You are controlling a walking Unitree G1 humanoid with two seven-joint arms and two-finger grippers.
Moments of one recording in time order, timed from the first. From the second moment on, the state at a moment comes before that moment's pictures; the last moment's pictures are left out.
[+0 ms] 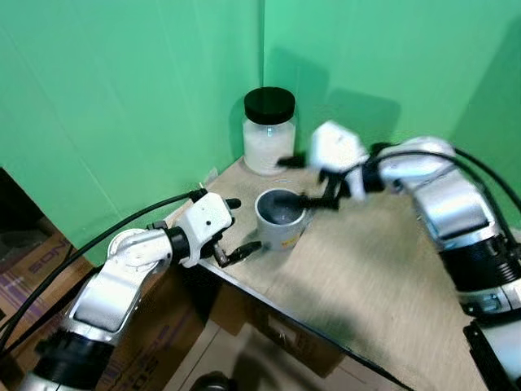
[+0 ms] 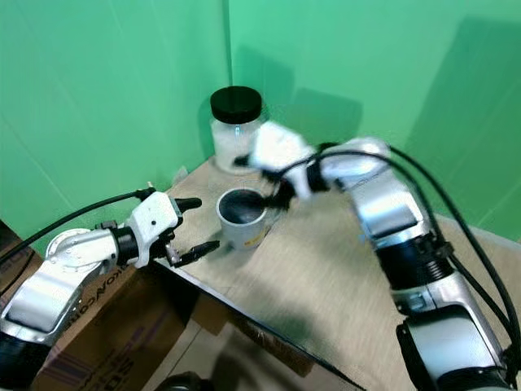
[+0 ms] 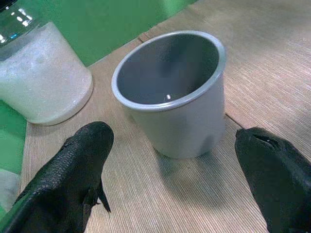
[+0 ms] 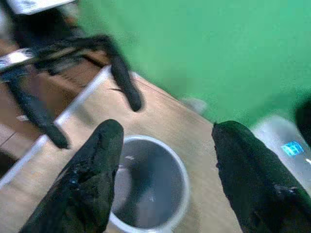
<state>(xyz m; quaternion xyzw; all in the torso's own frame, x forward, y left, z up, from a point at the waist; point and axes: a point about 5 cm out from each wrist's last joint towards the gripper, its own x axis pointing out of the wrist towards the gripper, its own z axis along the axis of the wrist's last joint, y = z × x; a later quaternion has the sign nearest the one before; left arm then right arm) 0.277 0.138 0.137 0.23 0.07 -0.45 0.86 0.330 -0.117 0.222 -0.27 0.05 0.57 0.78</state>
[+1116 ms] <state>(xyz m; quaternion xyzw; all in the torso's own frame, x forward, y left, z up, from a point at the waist) 0.292 0.141 0.120 0.26 0.07 -0.40 0.88 0.330 -0.151 0.130 -0.08 0.10 0.54 0.83</state>
